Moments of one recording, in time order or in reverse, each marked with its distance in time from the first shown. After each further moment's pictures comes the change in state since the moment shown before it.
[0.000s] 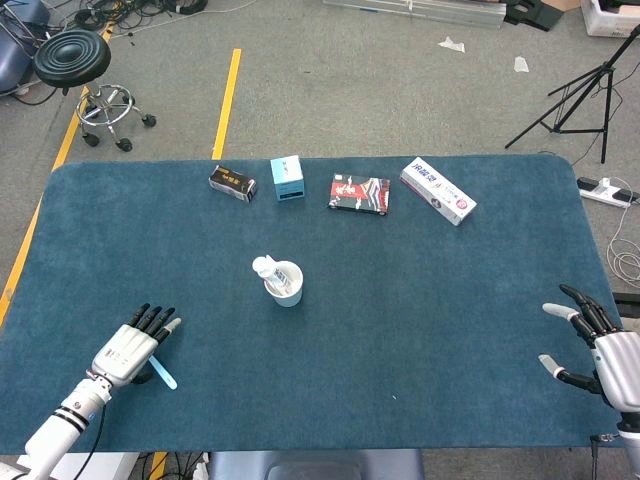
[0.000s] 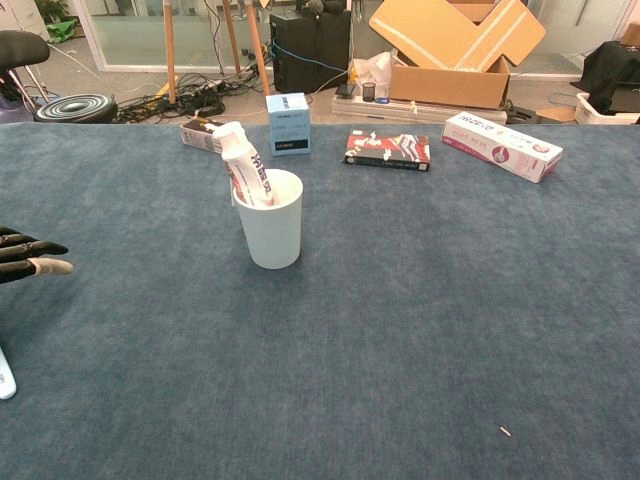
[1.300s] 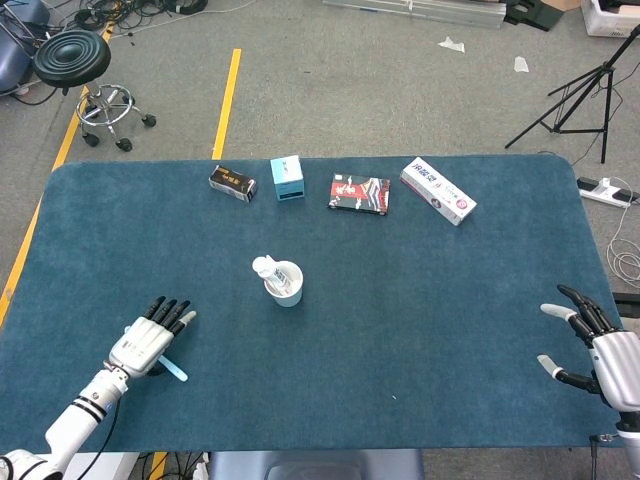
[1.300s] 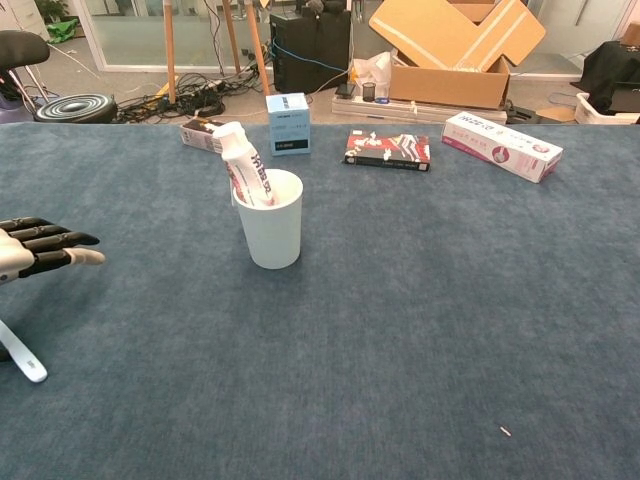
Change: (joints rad) left arm -0.034 -0.042 -0.044 -0.014 -0.025 -0.036 0.048; right arm 0.002 0.003 -0.002 -0.003 -0.003 -0.005 -0.001
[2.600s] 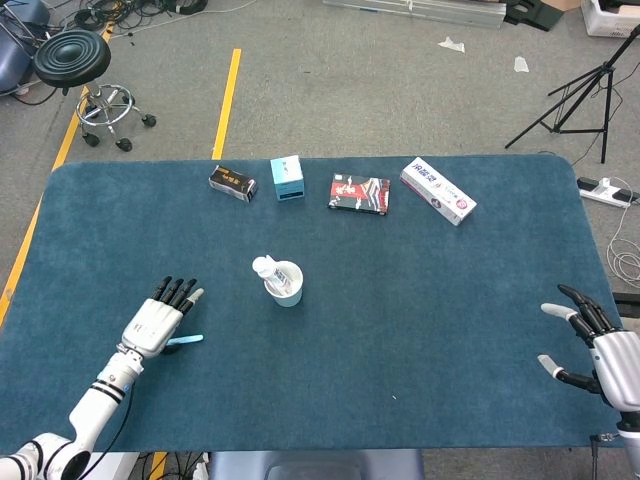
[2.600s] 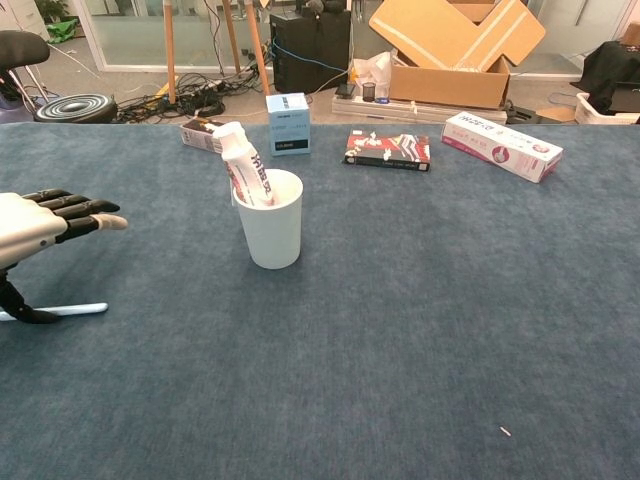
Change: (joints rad) left arm -0.027 -0.101 -0.081 0.070 -0.085 0.018 0.014; right arm 0.002 0.002 -0.001 0.002 -0.001 -0.001 0.008
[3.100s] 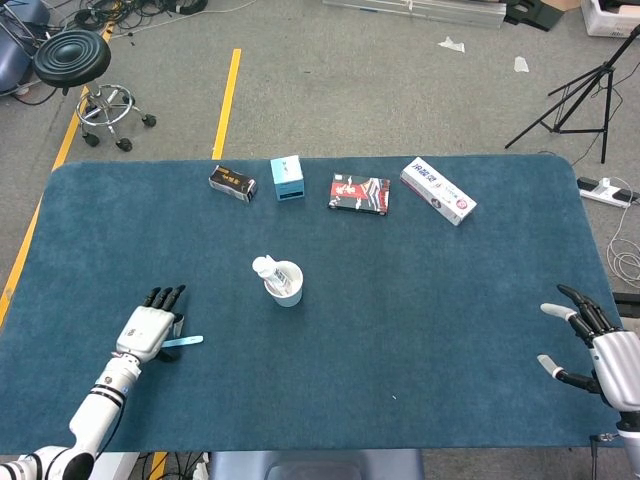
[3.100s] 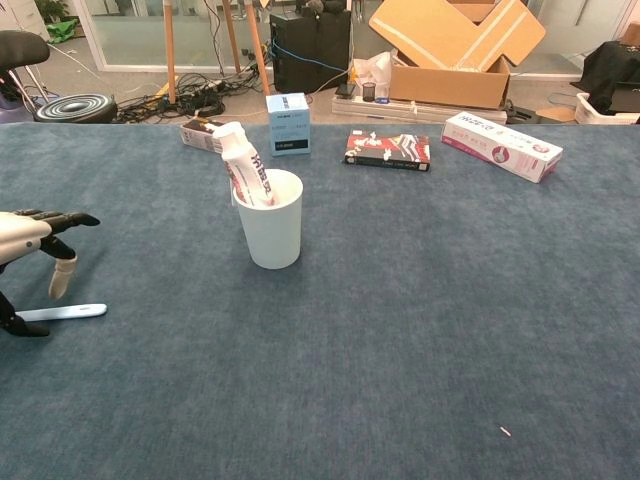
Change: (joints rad) left arm 0.010 0.063 -0.043 -0.202 -0.250 -0.089 0.054; right arm 0.001 -0.001 0.000 -0.001 0.001 -0.003 -0.003
